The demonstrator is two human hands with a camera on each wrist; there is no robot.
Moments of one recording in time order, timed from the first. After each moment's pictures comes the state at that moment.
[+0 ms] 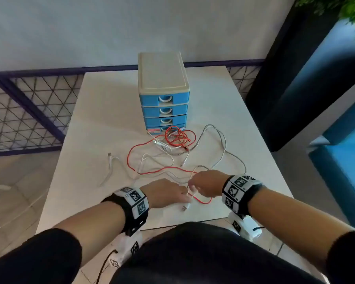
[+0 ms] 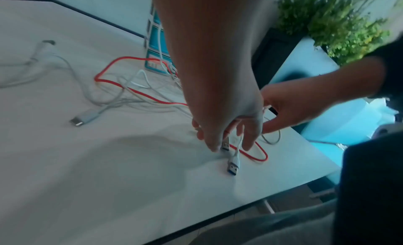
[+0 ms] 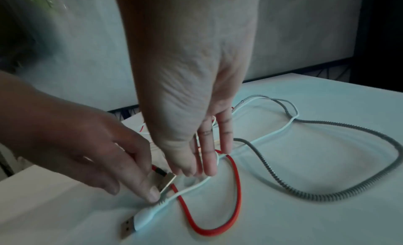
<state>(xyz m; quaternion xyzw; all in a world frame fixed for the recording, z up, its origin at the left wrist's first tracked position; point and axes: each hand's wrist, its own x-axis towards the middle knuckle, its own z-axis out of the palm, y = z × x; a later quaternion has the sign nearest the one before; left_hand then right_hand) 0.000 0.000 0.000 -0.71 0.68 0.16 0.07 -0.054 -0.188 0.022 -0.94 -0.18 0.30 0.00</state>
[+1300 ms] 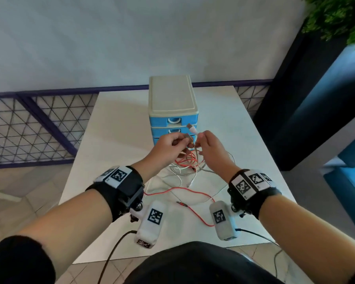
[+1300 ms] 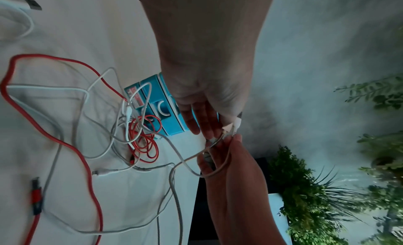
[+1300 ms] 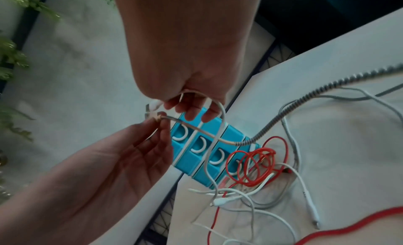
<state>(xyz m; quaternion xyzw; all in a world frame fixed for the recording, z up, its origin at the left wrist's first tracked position) 0.084 -0.046 0.110 -0.73 0.18 0.20 -0.63 0.034 -0.186 0.097 -0.83 0.15 -0.11 0.53</state>
